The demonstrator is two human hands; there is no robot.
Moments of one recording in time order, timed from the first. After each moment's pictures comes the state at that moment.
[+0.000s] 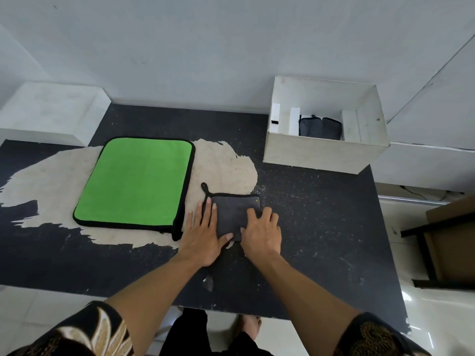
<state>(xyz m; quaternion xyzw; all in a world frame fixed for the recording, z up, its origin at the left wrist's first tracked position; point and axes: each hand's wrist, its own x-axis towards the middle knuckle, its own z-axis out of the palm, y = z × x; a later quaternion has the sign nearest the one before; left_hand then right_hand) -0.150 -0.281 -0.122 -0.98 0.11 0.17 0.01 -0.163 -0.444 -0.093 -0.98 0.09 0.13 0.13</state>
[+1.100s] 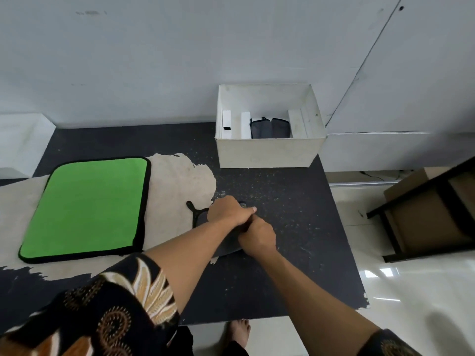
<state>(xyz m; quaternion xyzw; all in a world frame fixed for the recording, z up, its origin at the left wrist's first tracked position) -0.093 -0.458 -0.053 -0.95 -0.02 0.28 -0.15 -0.172 -0.527 -0.069 -0.87 0.26 0.18 0.38</state>
